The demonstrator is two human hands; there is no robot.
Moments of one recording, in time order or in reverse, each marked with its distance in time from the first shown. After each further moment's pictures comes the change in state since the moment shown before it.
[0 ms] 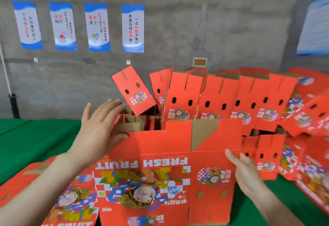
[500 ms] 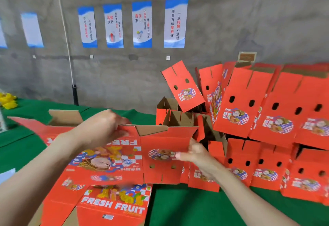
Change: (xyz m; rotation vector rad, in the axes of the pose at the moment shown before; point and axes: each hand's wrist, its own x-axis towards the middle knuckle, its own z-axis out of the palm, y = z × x) left_hand -0.038 -0.120 -0.080 -0.099 -0.500 -0.032; right_hand 0.005 0.068 0.249 -0.385 -0.674 0.121
